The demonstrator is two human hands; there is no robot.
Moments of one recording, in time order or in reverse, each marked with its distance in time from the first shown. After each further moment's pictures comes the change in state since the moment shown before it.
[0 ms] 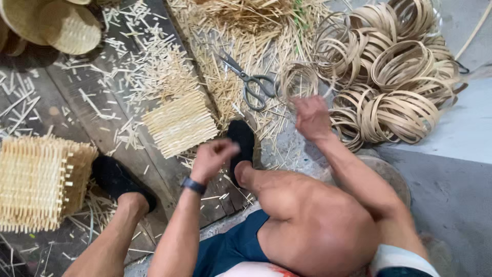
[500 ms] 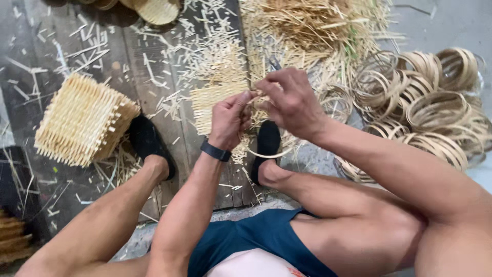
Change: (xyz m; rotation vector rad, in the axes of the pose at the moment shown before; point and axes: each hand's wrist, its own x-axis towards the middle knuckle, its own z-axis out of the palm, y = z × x) left_hand -0.020 0.075 -0.050 -1.134 0.123 0.147; right_hand 0.103 -0.204 -0.114 0.246 0.195 -0.712
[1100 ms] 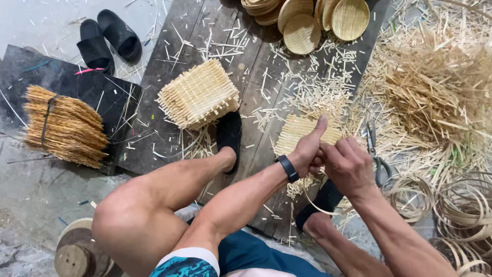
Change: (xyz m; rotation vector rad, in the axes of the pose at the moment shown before) left_hand -0.015 0.049 -0.011 0.038 0.132 -0.320; right_hand 0.029 -0.038 0.080 -0.067 -0.083 -0.143
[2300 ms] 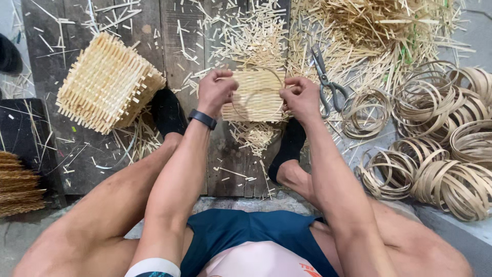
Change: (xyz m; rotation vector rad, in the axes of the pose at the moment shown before) left_hand 0.074 0.017 -0.102 0.352 0.366 0.388; right_hand -0.078 0.074 0.120 1.022 0.093 1.355
